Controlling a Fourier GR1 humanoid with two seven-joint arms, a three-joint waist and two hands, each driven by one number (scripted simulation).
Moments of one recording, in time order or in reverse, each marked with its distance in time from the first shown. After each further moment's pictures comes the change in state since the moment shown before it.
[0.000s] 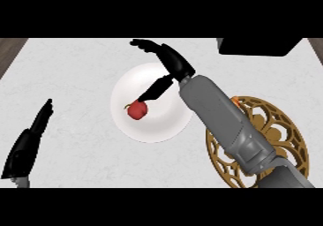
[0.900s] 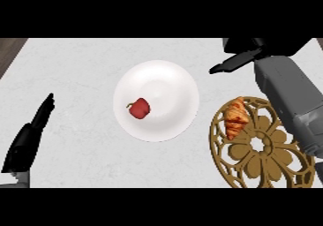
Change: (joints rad) left arm -0.034 -0.002 0.004 -0.014 -0.001 -0.023 0.016; right arm -0.030 -0.317 -0.297 0.279 -0.166 0.360 -0.339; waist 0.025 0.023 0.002
